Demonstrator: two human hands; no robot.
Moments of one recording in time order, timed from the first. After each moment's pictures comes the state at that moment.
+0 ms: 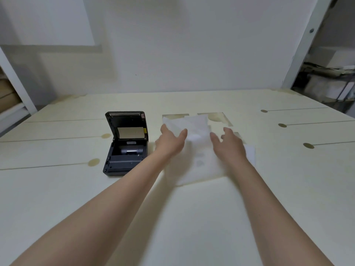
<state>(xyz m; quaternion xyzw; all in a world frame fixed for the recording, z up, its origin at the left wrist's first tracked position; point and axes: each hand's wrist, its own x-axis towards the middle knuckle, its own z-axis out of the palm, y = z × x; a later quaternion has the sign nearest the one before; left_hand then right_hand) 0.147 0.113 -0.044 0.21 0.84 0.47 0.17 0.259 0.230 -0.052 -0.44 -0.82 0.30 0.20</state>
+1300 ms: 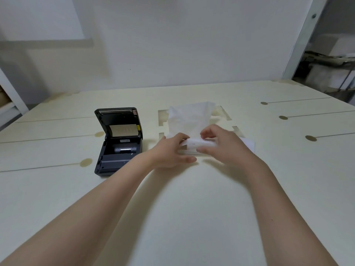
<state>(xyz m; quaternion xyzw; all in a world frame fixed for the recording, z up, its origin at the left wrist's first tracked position) 0.138 0.106 -0.061 0.48 0.83 0.21 0.19 0.282 0.232 -0.045 -0.25 -0.90 0.33 0.15</state>
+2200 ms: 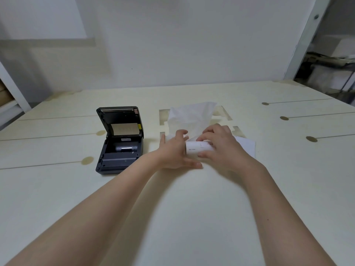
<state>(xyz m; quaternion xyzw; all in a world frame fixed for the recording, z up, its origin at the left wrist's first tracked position) 0.143 0.115 -0.073 0.50 0.83 0.20 0.15 0.275 0.234 -0.060 -0.19 -0.95 0.19 0.15</state>
